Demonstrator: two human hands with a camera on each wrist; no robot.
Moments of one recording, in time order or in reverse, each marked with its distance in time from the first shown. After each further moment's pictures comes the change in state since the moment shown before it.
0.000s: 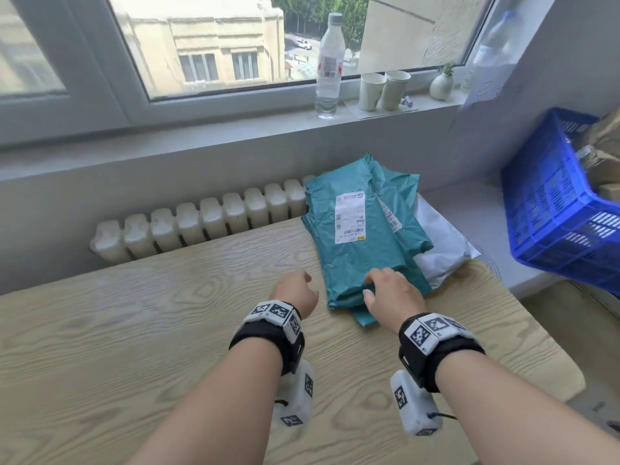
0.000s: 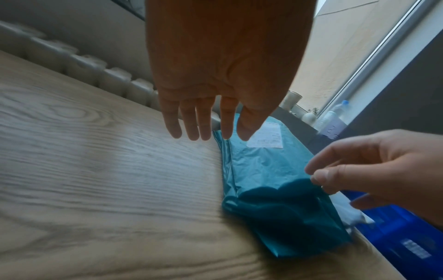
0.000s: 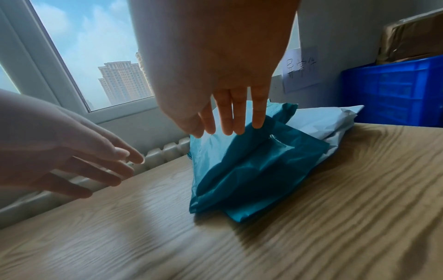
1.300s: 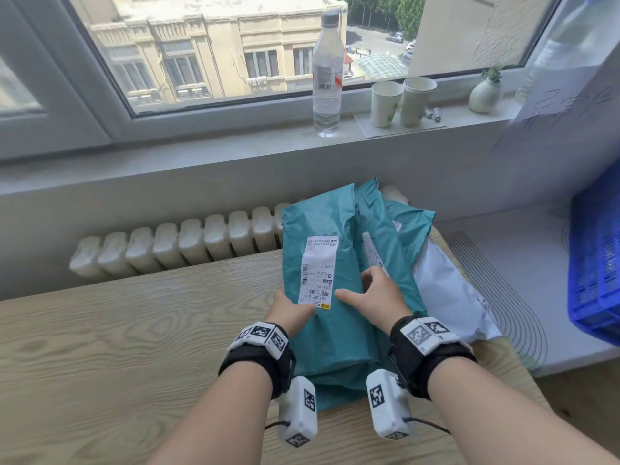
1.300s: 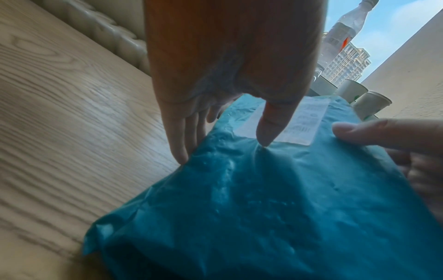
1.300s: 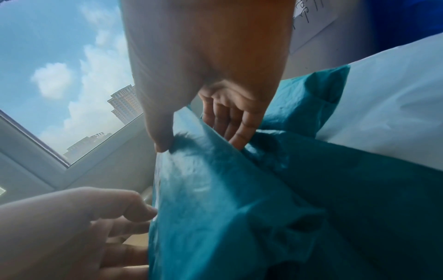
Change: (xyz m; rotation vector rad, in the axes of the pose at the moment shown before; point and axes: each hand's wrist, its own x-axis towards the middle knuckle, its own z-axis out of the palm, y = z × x) left_hand 0.143 0.040 0.067 -0.734 0.051 -0.447; right_hand 0.160 0.067 -0.015 0.646 -0.135 0.047
